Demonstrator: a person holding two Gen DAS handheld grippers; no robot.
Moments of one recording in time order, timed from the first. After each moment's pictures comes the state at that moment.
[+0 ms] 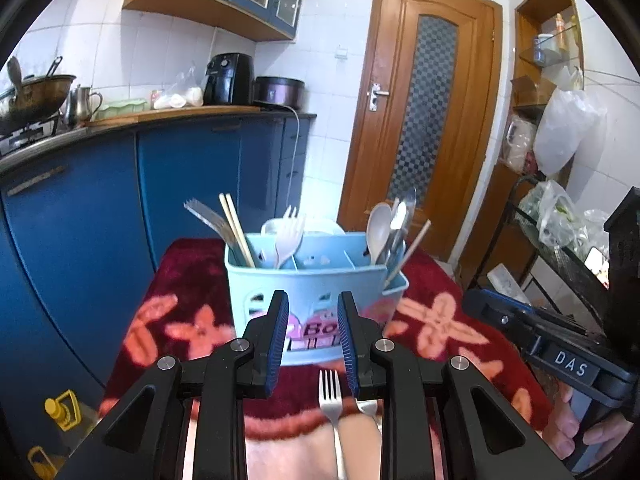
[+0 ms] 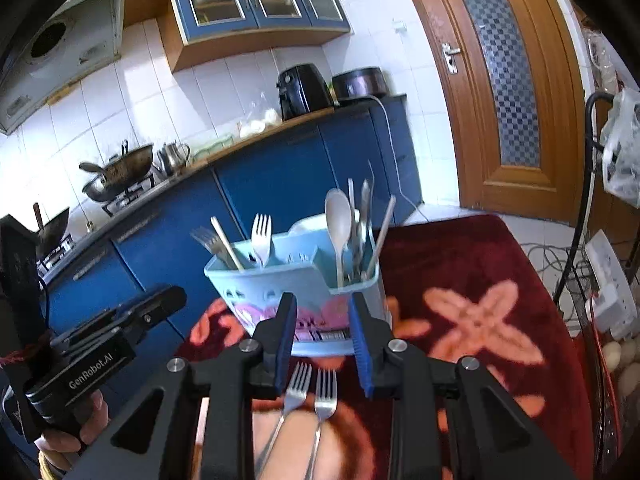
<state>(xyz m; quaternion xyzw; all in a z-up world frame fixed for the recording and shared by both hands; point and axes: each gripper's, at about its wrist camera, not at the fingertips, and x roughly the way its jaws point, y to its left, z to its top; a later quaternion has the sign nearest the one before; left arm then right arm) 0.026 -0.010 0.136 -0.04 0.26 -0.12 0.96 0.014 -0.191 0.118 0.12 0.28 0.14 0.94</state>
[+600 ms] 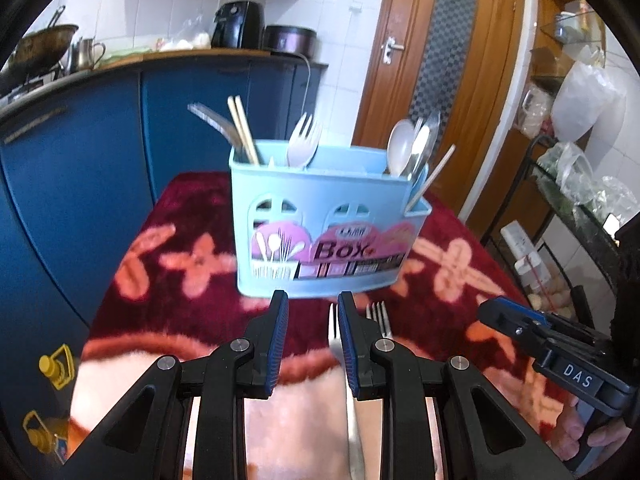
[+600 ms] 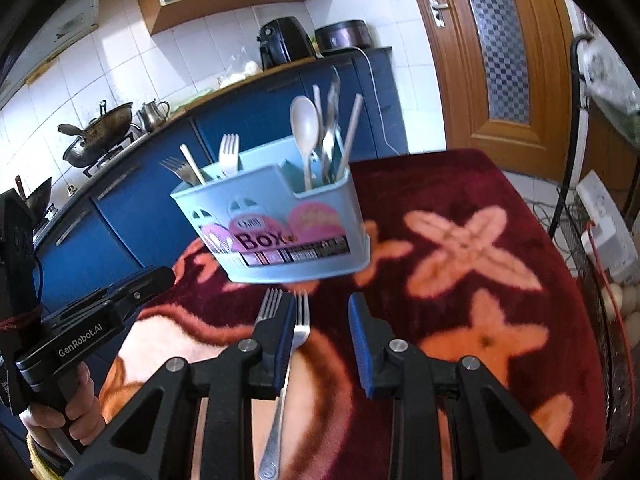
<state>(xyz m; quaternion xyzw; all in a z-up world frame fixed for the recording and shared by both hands) 0.031 -0.009 0.082 -0.05 0.35 -0.11 0.93 0.003 -0.201 0.063 0.12 0.36 0.12 0.92</state>
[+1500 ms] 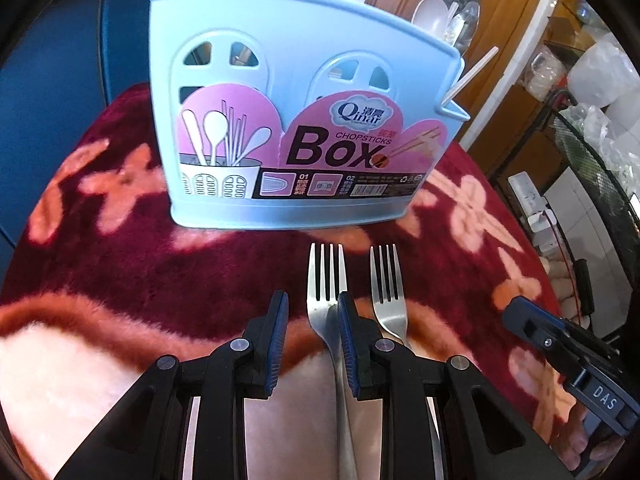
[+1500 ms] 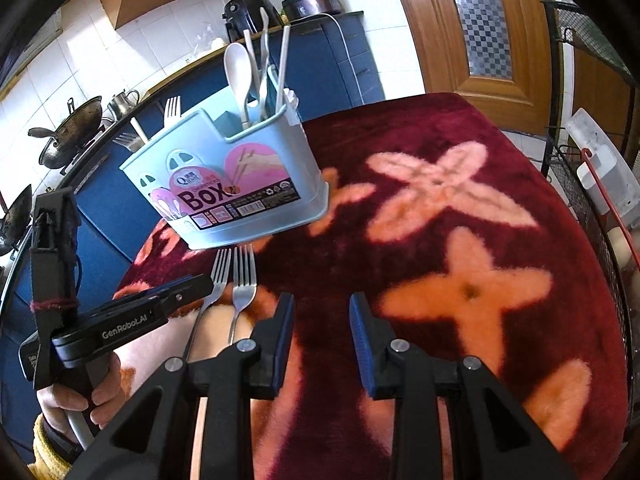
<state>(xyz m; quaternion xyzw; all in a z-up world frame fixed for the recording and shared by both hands) 0.084 -0.038 0.004 -0.07 0.46 -0.15 0.87 0.009 -0.226 0.020 0.15 0.41 0.10 0.90</state>
